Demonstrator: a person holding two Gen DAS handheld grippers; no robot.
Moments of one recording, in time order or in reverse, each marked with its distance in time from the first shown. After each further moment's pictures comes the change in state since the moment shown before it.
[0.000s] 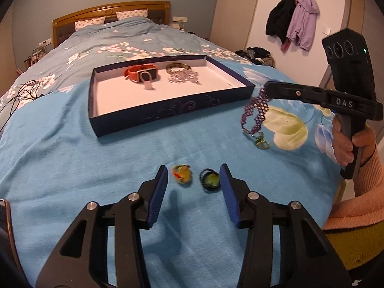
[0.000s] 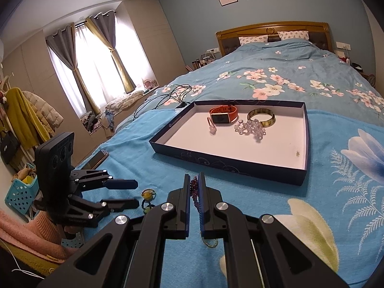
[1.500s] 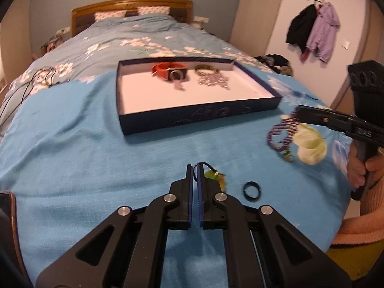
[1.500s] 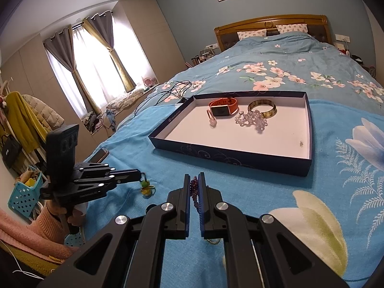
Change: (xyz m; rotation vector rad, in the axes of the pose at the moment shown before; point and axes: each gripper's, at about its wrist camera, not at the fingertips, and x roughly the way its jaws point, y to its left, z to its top) left arm 0.007 0.032 0.005 -0.114 0.003 0.067; right arm 0.006 -0.004 -0.005 0.032 0.020 0.017
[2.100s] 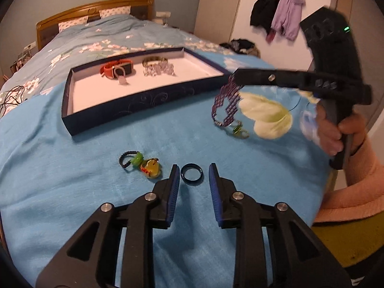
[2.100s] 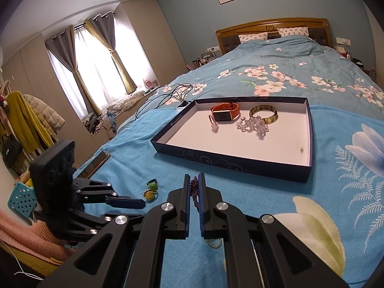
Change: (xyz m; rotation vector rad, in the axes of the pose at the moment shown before) left arm 0.006 -0.056 -0.014 0.174 0.052 -0.134; right arm -0.001 0.003 0.006 -0.014 -0.016 0.000
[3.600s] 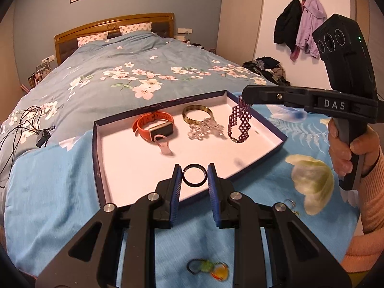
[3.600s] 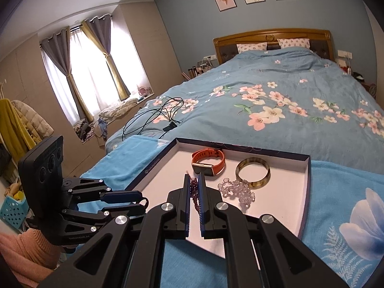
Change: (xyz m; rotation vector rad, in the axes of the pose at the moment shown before) left arm 0.017 0.057 0.107 -0.014 -0.109 0.140; right arm 0.049 -0.034 0.096 -0.029 -0.031 -0.042
